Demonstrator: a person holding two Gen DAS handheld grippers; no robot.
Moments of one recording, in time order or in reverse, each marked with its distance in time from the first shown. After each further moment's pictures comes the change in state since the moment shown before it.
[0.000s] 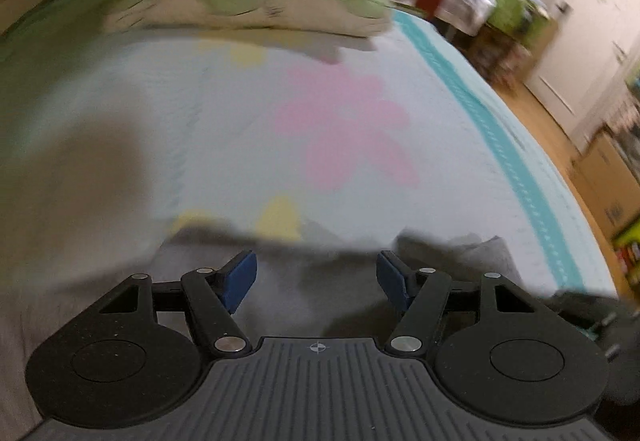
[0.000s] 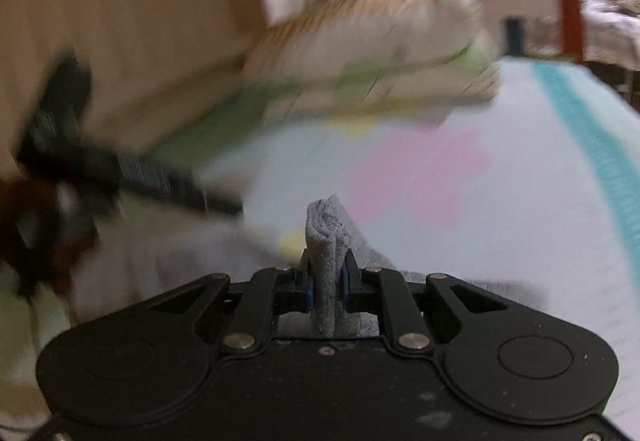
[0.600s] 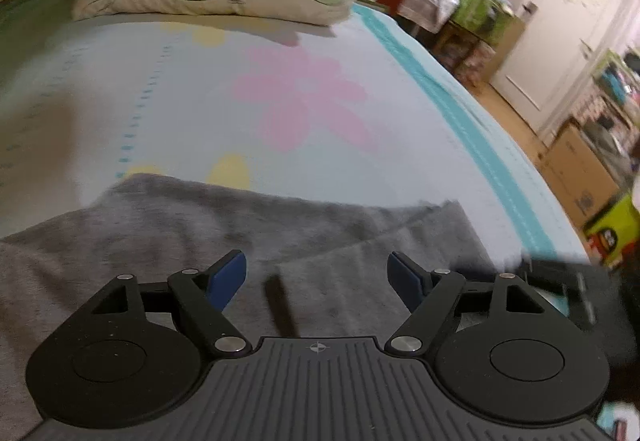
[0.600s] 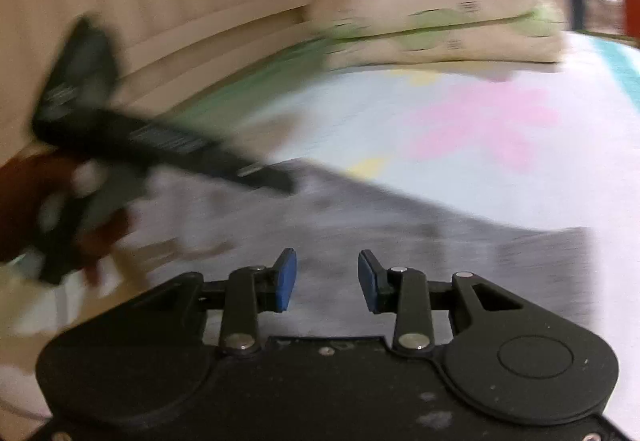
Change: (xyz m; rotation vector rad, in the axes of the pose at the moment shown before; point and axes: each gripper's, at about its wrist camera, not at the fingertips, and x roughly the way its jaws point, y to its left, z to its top) left arm 0.015 -0.029 -0.040 0.069 -0.019 -0.117; right arm -0.008 -0.018 -0.015 0.002 0.027 0.040
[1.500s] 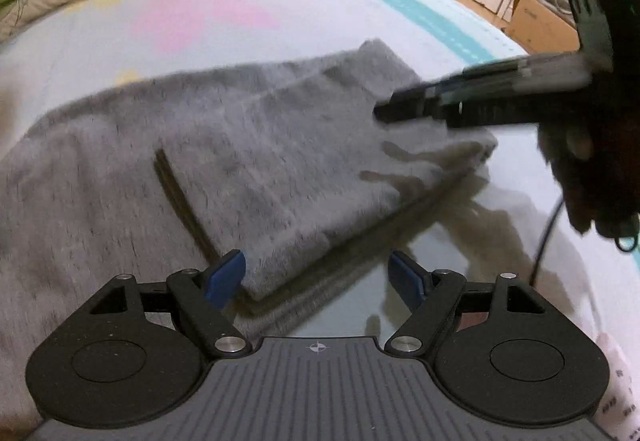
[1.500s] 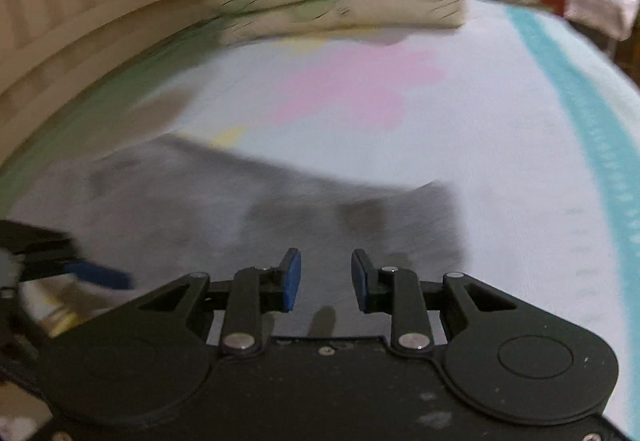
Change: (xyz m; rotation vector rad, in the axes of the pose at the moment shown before) left arm 0.026 -0.062 -0.087 0.277 0.193 -0.003; right arm 0.009 -0.022 -0.023 0.027 0.130 -0.105
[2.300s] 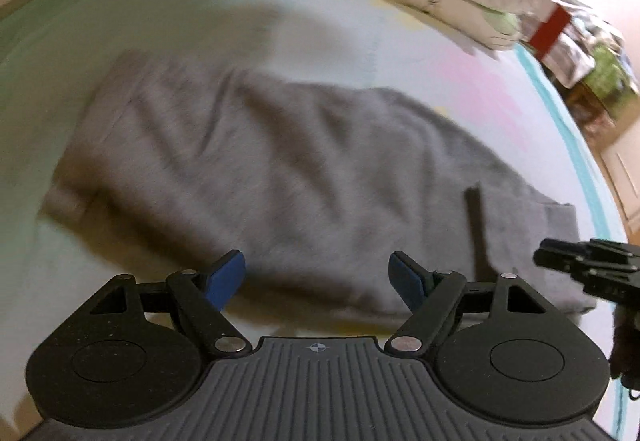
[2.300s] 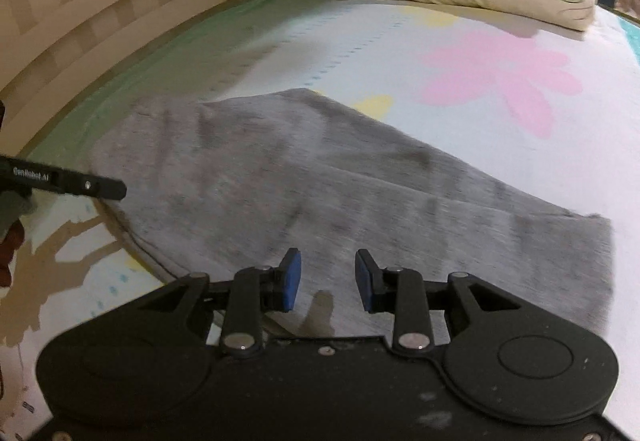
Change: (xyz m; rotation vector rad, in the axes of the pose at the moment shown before) left arm -0.124 0.140 -0.103 -0.705 -0.151 0.278; right arm 0.029 0.086 0.028 -0.172 0.102 0.181
